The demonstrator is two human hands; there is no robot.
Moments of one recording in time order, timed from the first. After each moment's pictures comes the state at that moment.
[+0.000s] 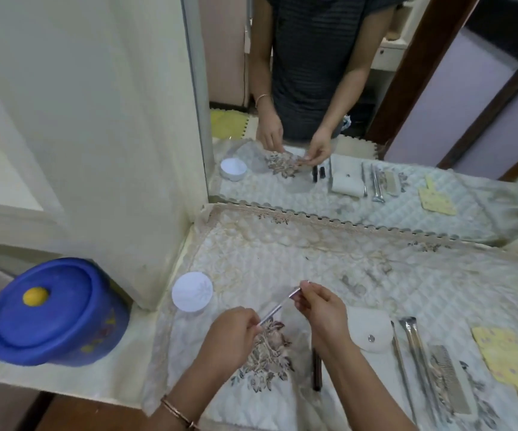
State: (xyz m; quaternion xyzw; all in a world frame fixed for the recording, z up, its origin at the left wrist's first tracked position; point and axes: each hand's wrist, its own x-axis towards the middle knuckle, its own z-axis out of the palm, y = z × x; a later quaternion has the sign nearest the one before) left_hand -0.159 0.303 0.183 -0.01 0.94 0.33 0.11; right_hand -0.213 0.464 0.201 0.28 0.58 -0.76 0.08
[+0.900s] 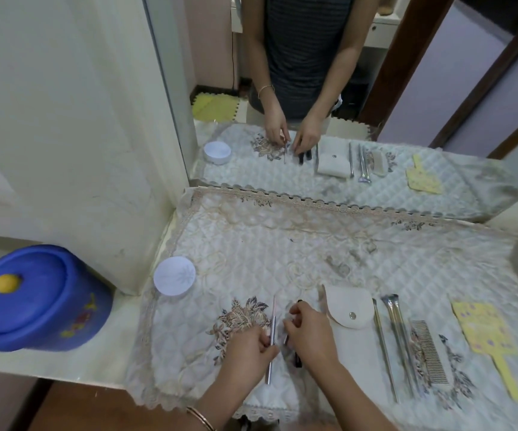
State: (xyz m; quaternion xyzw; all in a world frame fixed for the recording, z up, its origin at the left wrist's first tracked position) left_hand -0.130 0.371 0.146 -0.10 0.89 0.39 0.21; right_hand -0.165 0.495 0.153 0.06 0.93 -0.35 0.13
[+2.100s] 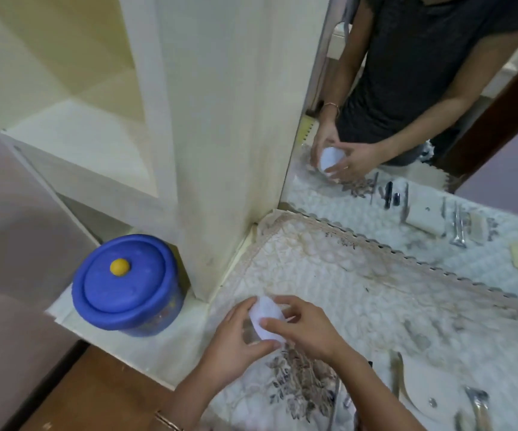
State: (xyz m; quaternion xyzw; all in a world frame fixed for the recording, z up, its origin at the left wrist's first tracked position) left_hand -0.142 0.239 0.175 -0.18 0.82 0.53 0.07; right_hand -0.224 0.377 0.204 -0.12 0.83 -0.42 0.34
